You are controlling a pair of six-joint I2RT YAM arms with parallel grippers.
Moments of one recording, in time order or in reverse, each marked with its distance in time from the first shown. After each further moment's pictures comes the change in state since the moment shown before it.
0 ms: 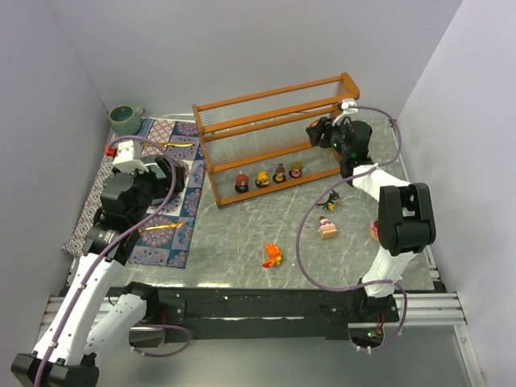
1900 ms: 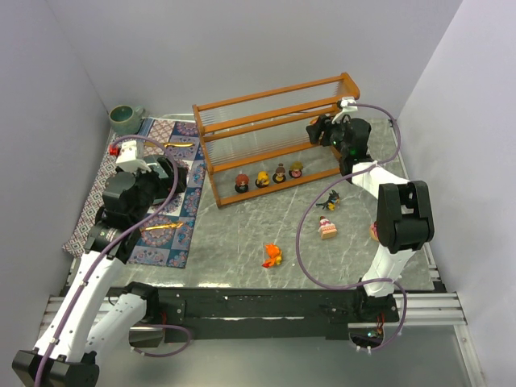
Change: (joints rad) left arm 0.002 0.015 -0.009 0.011 0.033 0.000; right arm 0.000 0.027 0.043 -0.032 0.017 -0.001
